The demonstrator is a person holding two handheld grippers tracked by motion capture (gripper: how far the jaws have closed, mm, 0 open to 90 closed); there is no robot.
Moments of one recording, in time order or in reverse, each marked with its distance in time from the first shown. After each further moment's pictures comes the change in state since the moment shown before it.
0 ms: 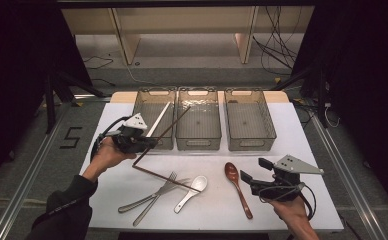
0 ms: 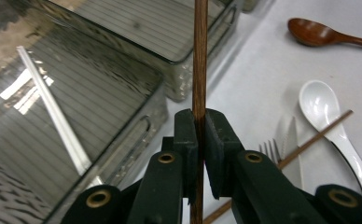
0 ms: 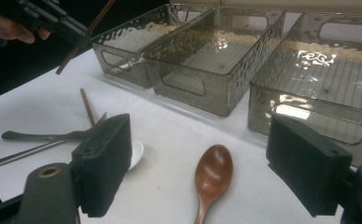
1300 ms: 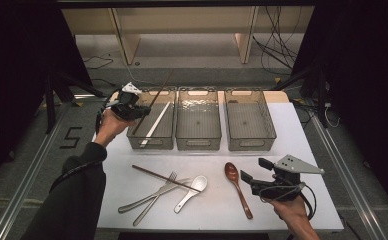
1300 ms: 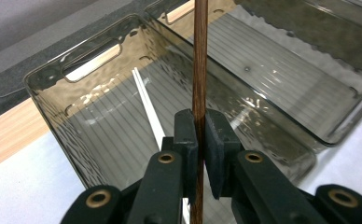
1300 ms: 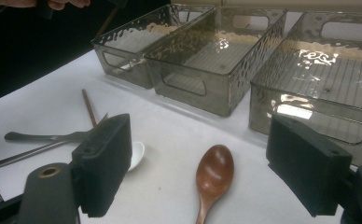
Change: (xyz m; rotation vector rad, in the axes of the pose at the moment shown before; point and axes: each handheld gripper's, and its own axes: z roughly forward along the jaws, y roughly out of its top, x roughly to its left) left arm 0.082 0.034 0.018 -0.049 0.205 -0.172; right arm -0.001 0.000 0.000 0.000 0.008 0.007
